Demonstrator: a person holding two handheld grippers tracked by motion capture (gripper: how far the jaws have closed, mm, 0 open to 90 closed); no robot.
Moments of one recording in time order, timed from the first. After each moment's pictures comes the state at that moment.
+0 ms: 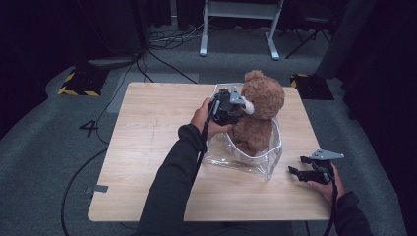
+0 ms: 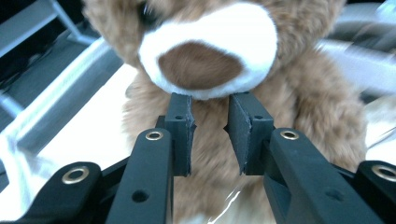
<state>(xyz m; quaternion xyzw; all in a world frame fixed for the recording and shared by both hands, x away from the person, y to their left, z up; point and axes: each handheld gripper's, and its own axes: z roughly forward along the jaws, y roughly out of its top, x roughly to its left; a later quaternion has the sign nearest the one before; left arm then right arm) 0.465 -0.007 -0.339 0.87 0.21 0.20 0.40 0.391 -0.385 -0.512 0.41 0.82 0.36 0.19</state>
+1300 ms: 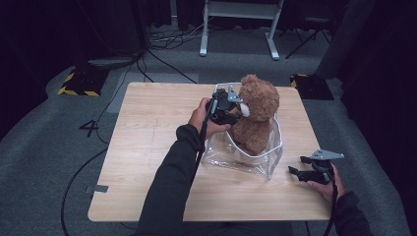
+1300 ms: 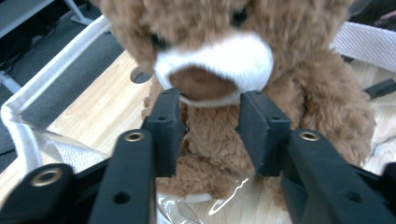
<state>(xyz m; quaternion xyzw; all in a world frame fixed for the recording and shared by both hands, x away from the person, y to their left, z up) 0.470 -0.002 -0.341 0.87 0.23 0.19 0.39 0.391 -0.385 -0.512 0.41 0.82 0.36 0.19</state>
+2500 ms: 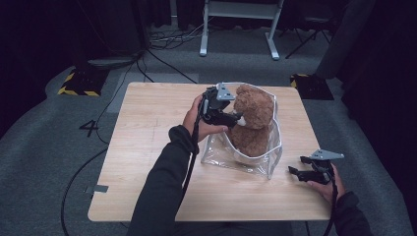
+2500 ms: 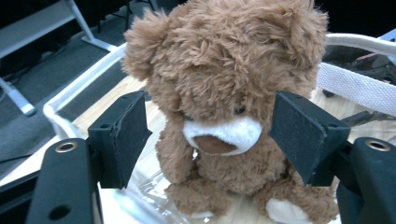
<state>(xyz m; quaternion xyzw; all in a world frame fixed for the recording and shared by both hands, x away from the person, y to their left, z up) 0.451 0.020 -0.324 0.84 0.25 0.20 0.44 0.391 -0.385 -0.512 0.41 0.82 0.36 0.19</state>
